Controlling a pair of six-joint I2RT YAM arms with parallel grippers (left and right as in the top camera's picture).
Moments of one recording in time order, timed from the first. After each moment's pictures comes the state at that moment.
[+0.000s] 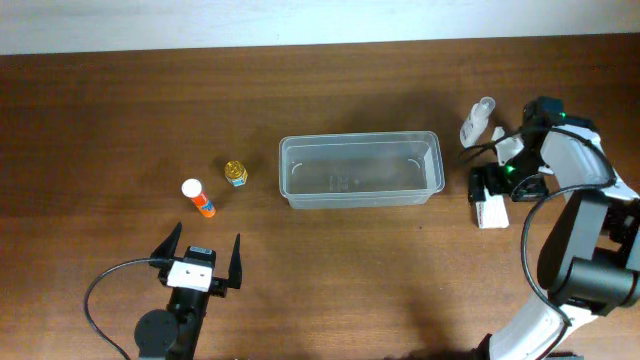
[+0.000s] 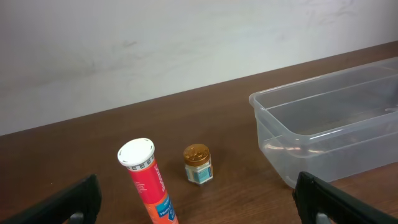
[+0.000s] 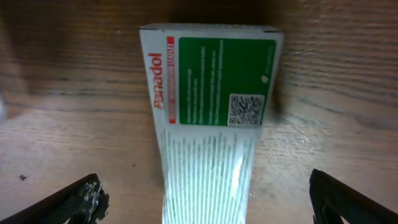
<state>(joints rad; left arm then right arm) -0.07 0.01 0.01 -0.07 0.12 0.16 -0.28 1.97 1.39 -1.04 -0.08 -0.29</state>
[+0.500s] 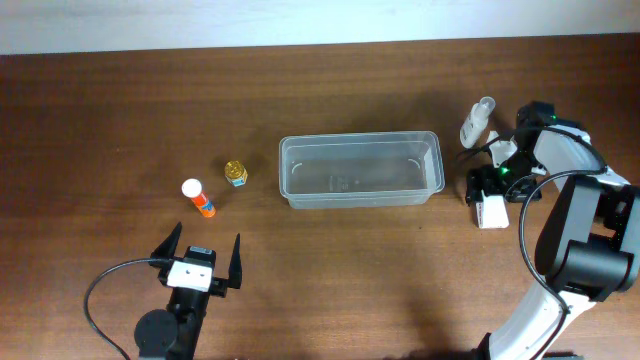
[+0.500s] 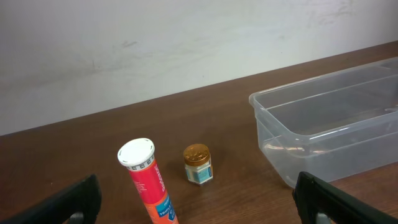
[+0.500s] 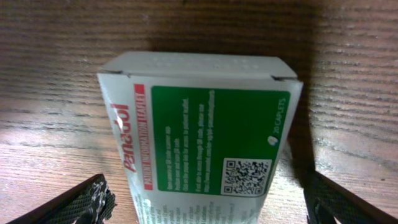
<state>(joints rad) -0.07 0.01 0.01 -0.07 0.12 0.16 -0.28 2.04 1.39 -0.98 -0.08 -0.30</state>
